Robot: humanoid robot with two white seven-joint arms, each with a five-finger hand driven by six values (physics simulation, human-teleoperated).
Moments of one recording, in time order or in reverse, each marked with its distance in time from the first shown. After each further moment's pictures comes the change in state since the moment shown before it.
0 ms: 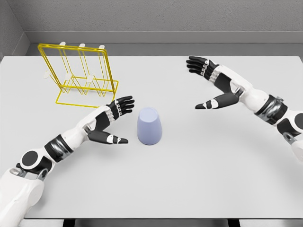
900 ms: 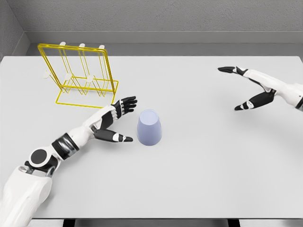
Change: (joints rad) left arm -0.012 -0.085 0.047 0.066 -0.166 -0.004 0.000; right arm -0.066 -0.135 -0.050 0.172 0.480 -0.119 -0.003
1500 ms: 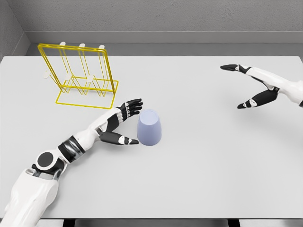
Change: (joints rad) left arm 0.014 -0.037 -0.008 -0.001 -0.008 -0.011 0.000; right arm -0.003 -0.012 -0.002 -0.005 0.005 0.000 0.006
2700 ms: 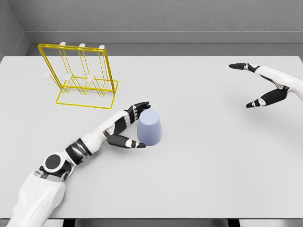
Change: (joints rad) left arm 0.003 -0.034 -0.029 0.002 -0.003 -0.020 0.000; right arm 0.006 -0.044 -0.012 -0.003 0.005 0.000 0.000
